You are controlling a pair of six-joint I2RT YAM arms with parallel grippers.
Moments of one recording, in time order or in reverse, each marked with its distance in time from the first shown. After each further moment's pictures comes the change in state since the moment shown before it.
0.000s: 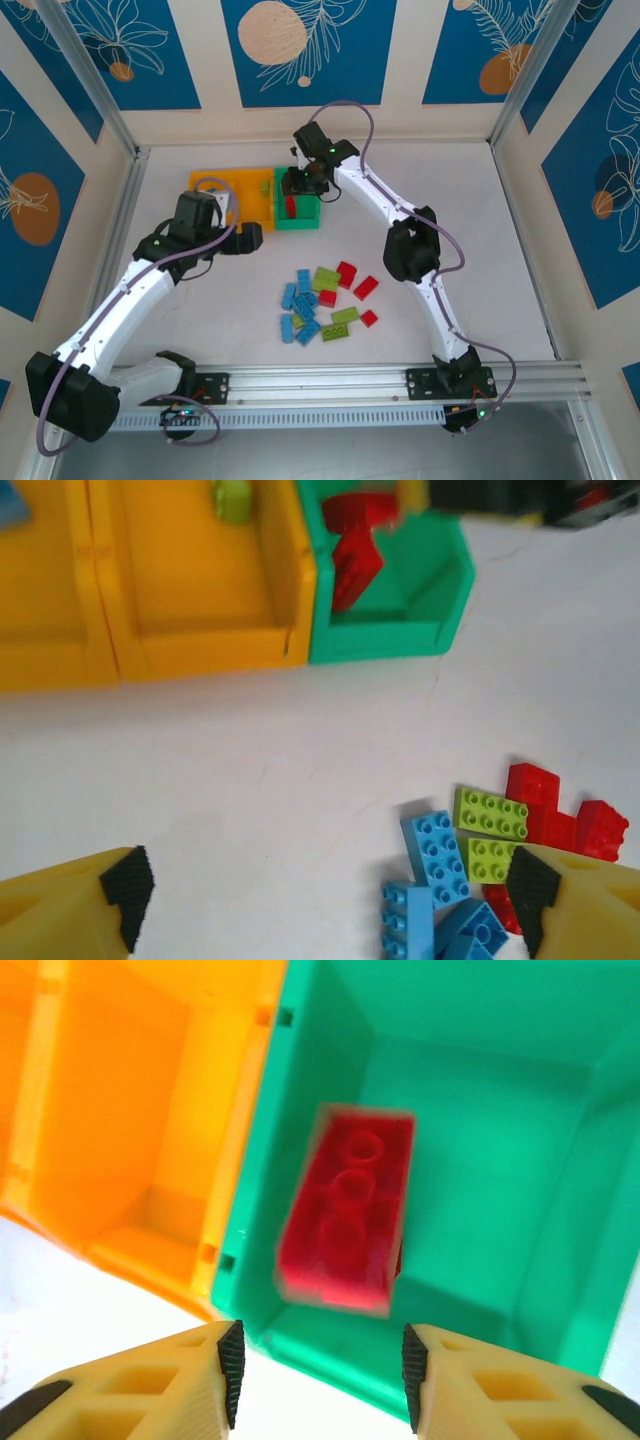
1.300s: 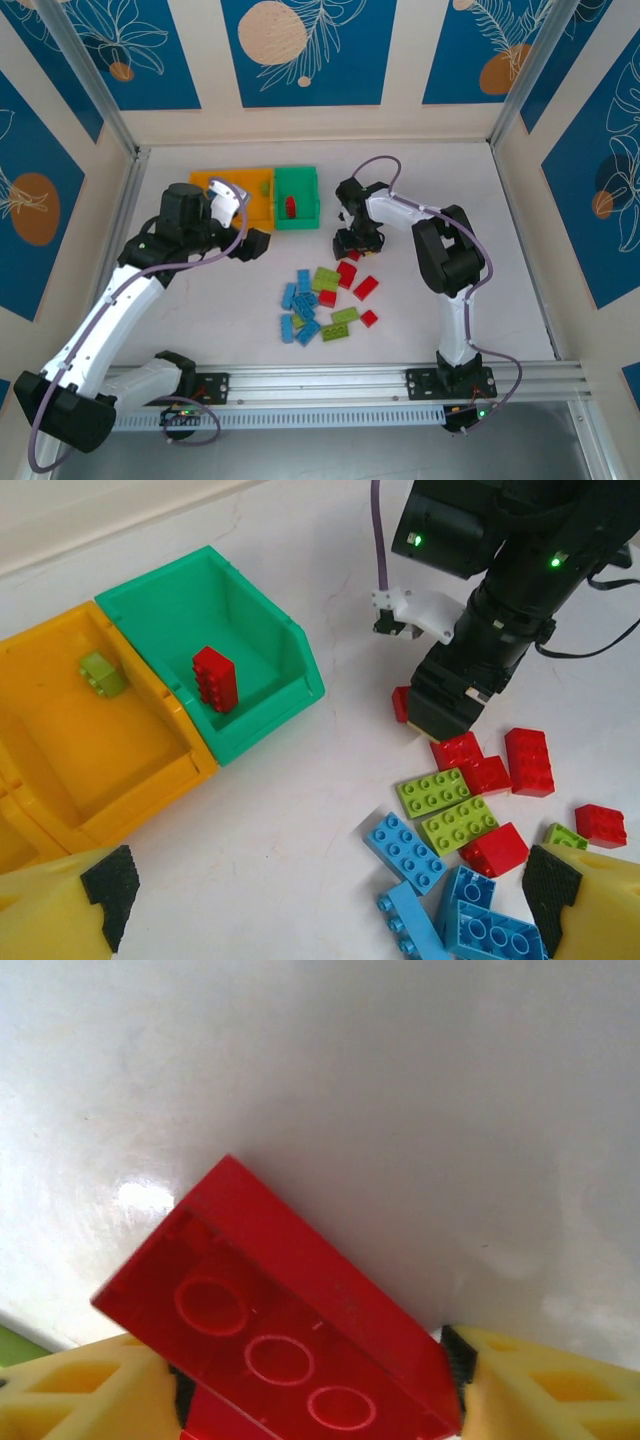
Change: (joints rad) left arm 0.001 -0.051 0.094 0.025 0.230 0.478; right arm -0.097 -0.338 -0.896 0.040 0.095 -0.150
